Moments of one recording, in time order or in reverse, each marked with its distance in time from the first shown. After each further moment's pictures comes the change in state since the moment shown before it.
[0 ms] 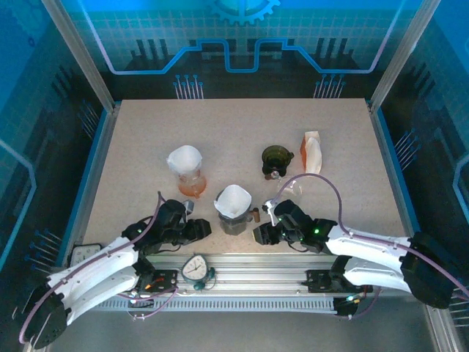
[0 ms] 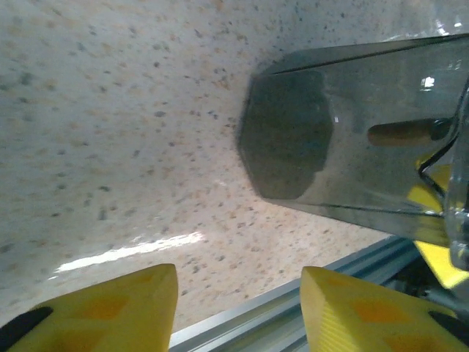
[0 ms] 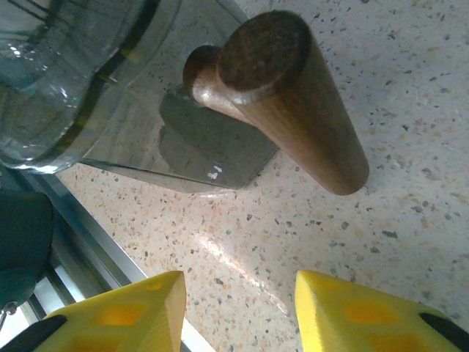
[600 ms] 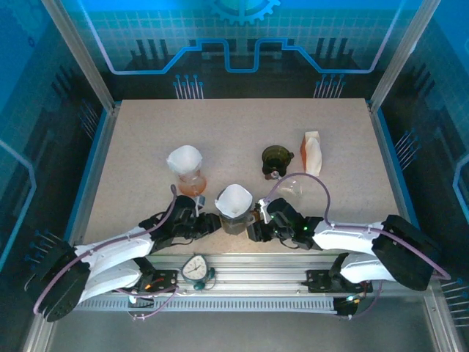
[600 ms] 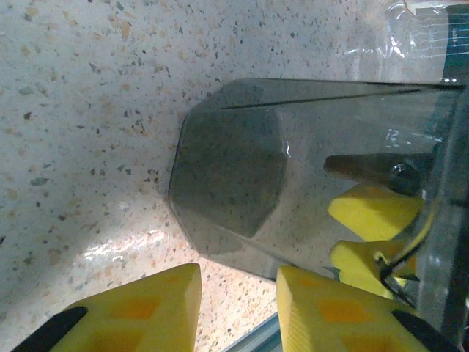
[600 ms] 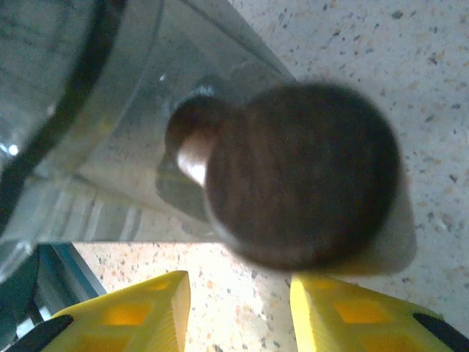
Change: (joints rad) left arm -0.021 0.277 -0.011 0.374 0.034 -0.068; right arm -0.016 0.201 0.007 0.224 -0.021 0.003
